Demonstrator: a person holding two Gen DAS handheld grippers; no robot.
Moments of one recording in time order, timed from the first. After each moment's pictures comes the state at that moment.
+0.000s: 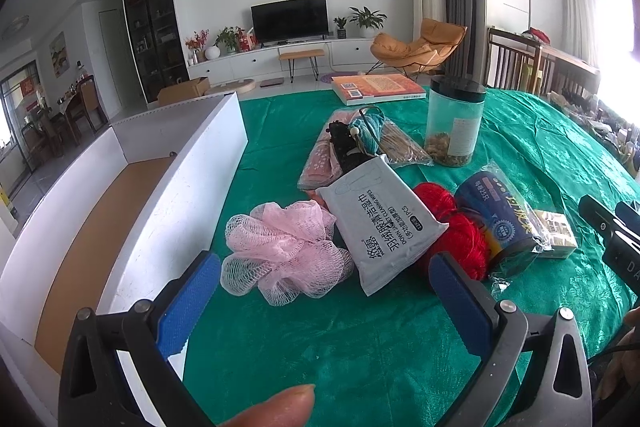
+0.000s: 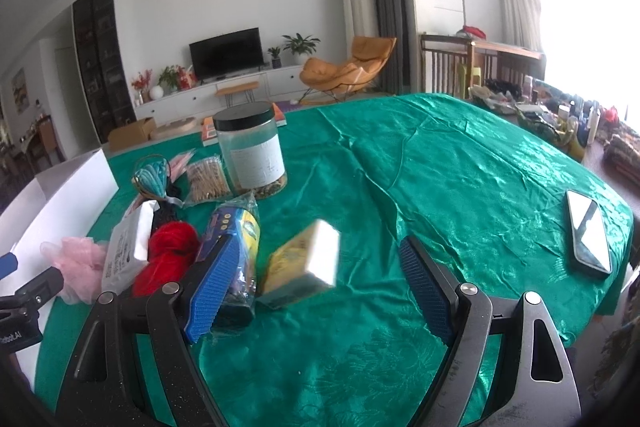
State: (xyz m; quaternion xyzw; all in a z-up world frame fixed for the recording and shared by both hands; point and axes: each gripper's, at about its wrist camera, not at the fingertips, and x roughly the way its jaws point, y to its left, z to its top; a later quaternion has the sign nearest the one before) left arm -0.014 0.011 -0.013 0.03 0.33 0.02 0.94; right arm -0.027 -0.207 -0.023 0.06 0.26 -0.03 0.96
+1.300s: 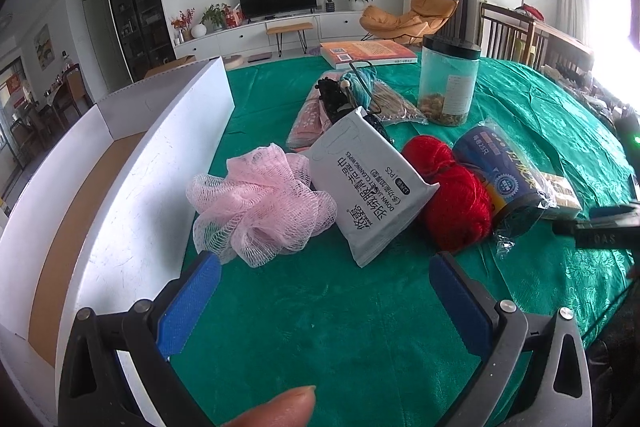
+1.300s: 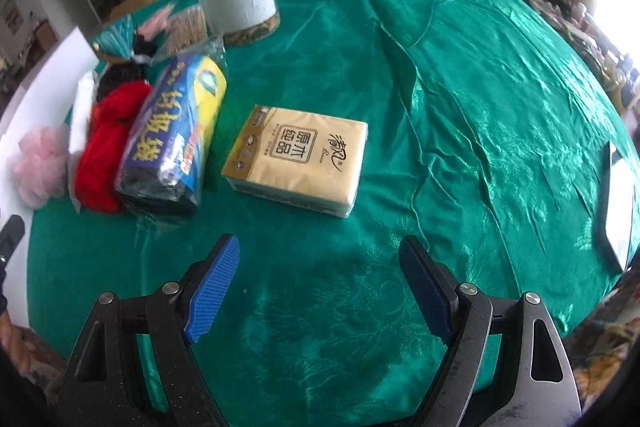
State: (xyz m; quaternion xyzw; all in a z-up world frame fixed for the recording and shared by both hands) left arm -0.014 0.010 -0.040 0.03 0.38 0.00 0.92; right arm 0.040 -0.231 -0.083 -0.01 0.54 0.00 0.84
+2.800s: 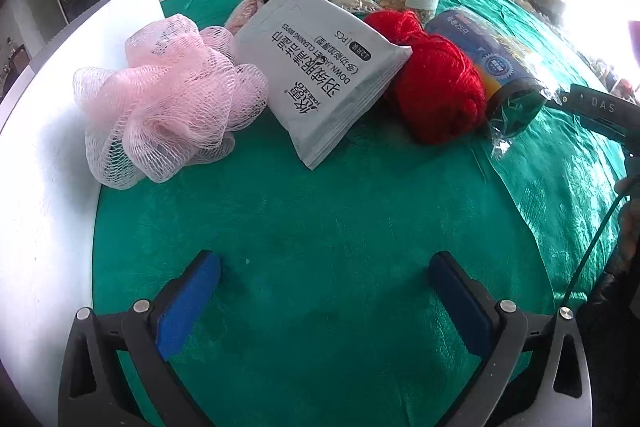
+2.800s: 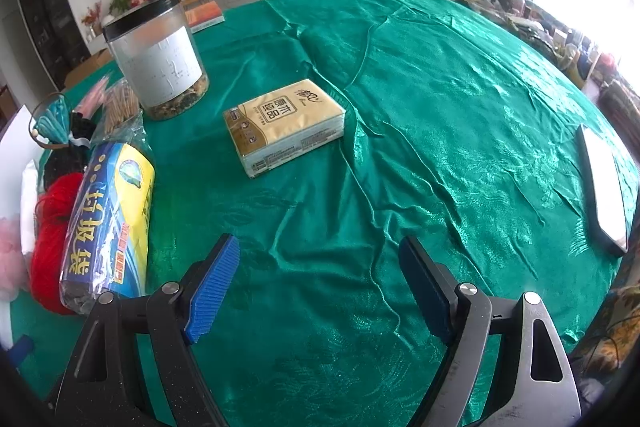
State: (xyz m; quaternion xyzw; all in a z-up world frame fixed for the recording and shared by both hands) left arm -0.005 0.003 -0.099 0.04 0.51 -0.08 0.85; right arm 0.043 -0.252 -0.079 0.09 0.44 -0.09 0.89
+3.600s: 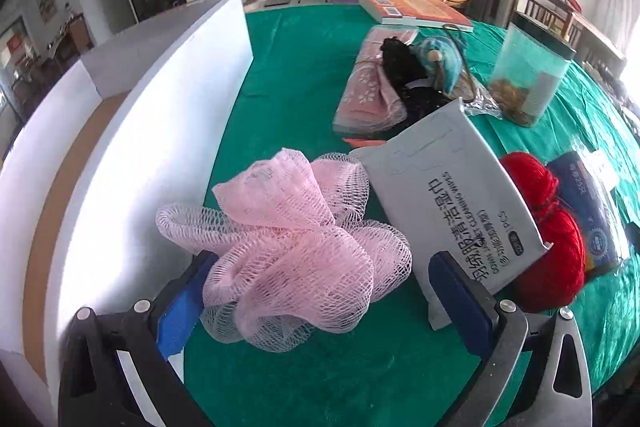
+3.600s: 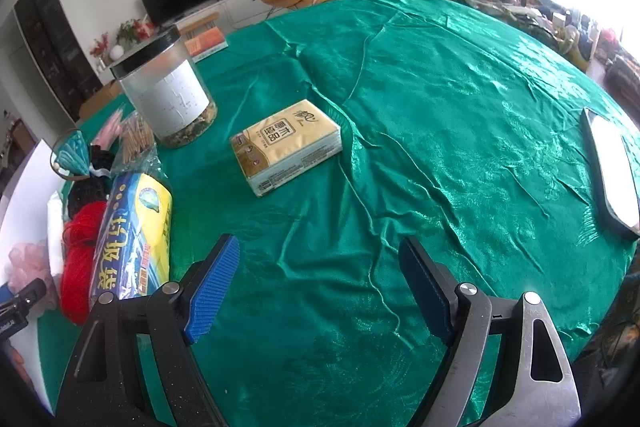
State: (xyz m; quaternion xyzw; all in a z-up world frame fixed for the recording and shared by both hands) left arm 0.077 0.069 -0.067 -0.02 0.48 0.03 0.88; right arm 0.033 -0.264 -0.068 0.14 0.41 -0.07 0.90
